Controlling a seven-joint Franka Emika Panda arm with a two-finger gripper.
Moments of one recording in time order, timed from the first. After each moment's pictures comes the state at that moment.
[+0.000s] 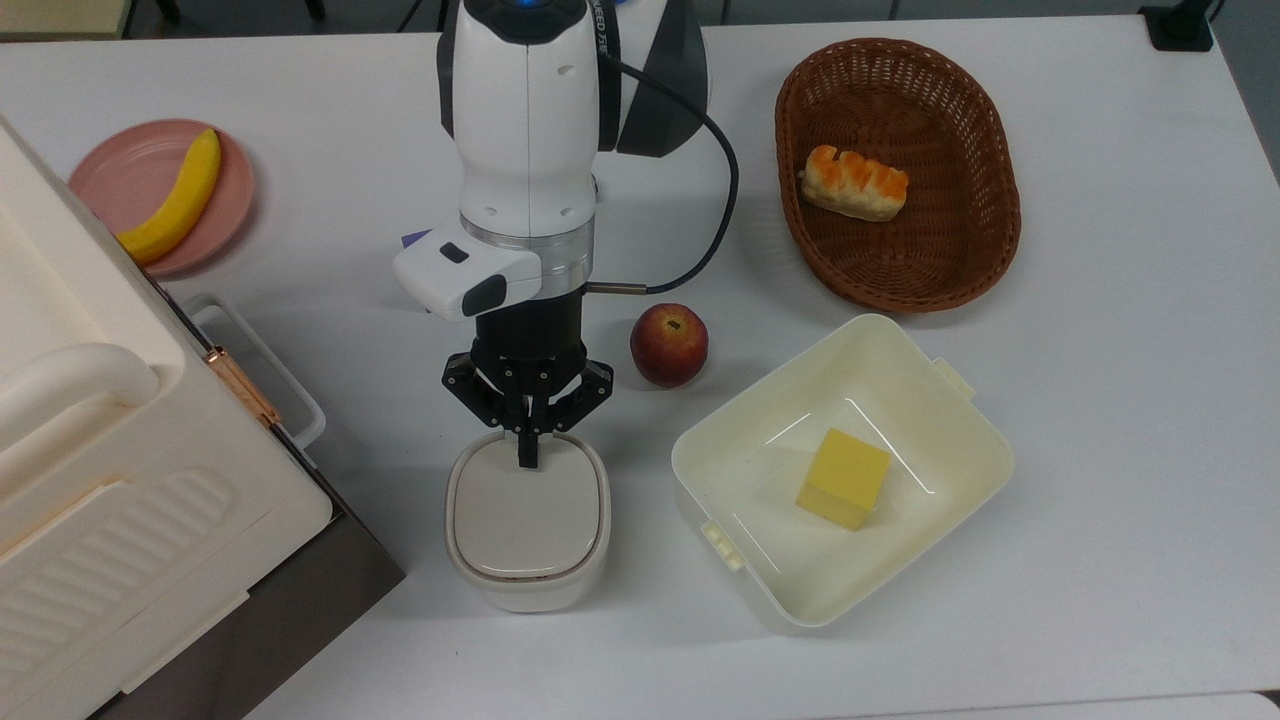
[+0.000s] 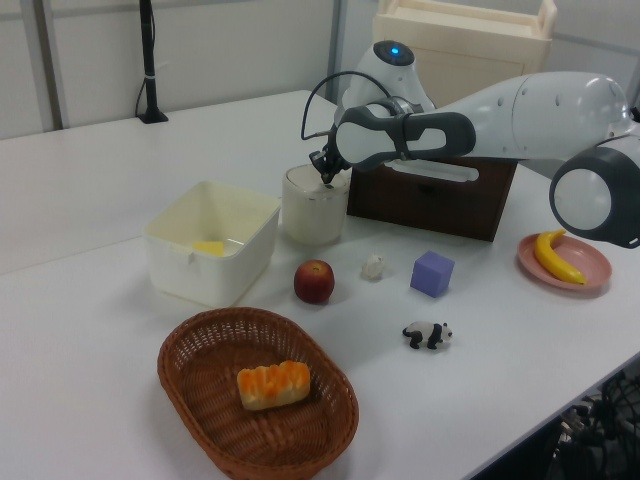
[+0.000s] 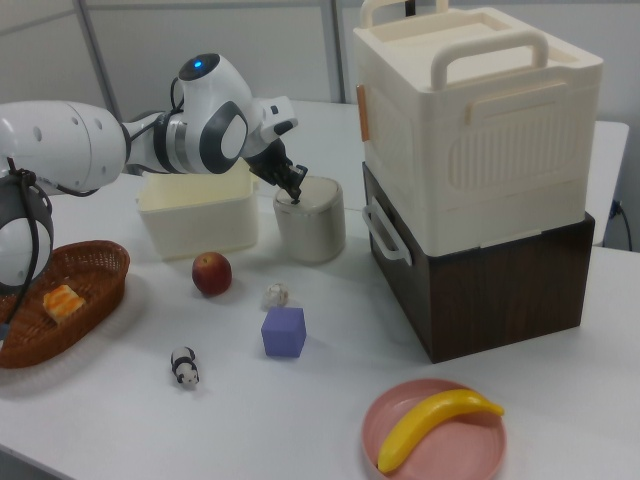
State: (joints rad) arm 0.03 0.55 0.00 -1.43 -0.12 2.47 0.14
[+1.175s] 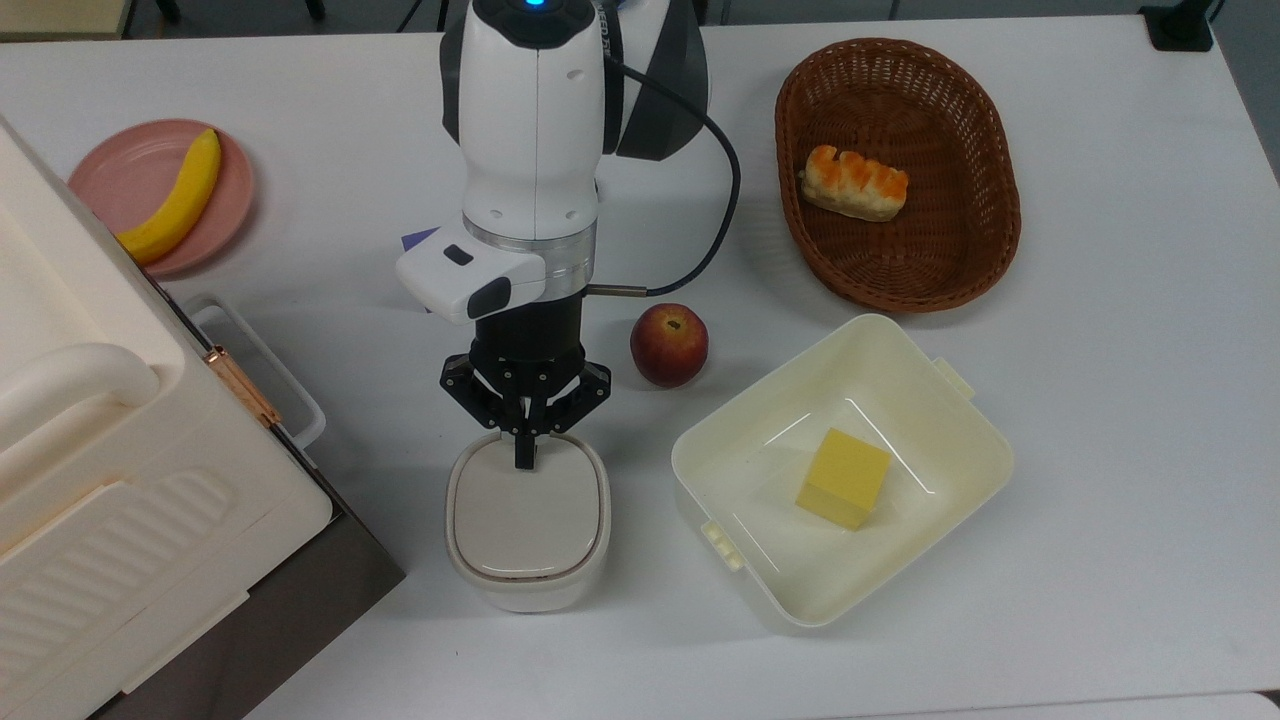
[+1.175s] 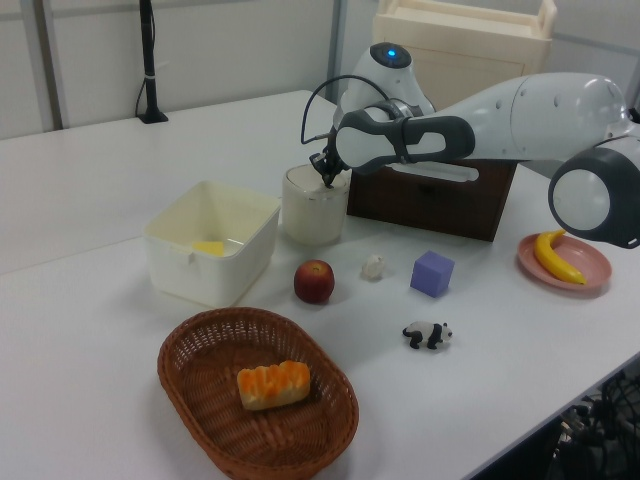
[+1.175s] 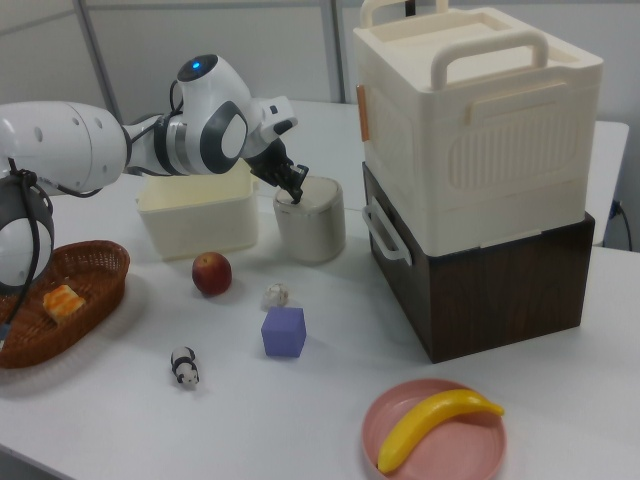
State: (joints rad) arm 0.03 0.55 0.00 -1.43 -0.16 2.47 0.14
